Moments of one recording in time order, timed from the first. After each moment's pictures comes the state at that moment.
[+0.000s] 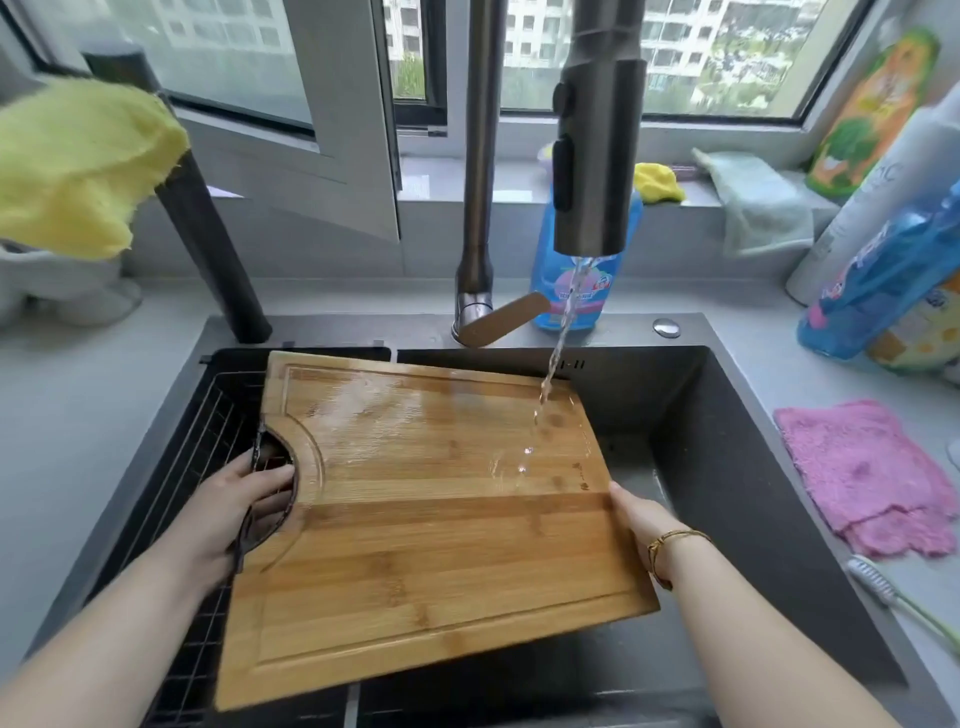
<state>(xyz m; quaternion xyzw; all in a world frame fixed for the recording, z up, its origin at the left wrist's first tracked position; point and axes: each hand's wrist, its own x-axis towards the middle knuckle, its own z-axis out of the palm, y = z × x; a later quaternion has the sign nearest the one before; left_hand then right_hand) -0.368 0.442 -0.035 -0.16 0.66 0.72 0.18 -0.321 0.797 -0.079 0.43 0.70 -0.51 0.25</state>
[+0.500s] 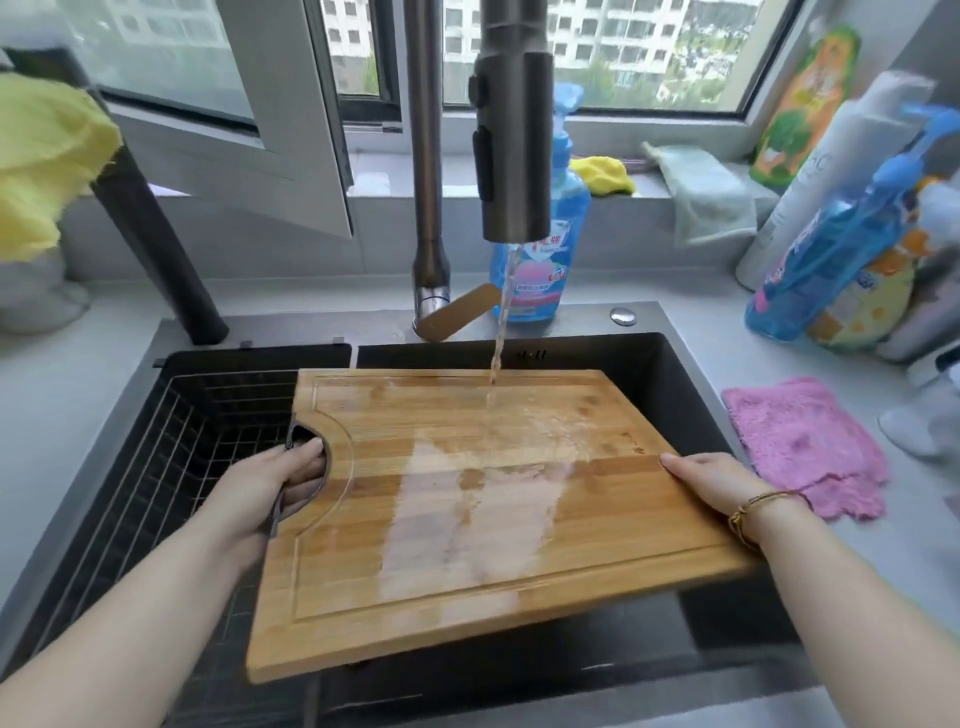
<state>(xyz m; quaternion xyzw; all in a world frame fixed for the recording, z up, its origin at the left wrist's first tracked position) -0.363 0.502 -0.016 -0.18 0.62 0.73 0.21 -0.286 0.858 0.003 0.37 0.83 -0.38 0.17</state>
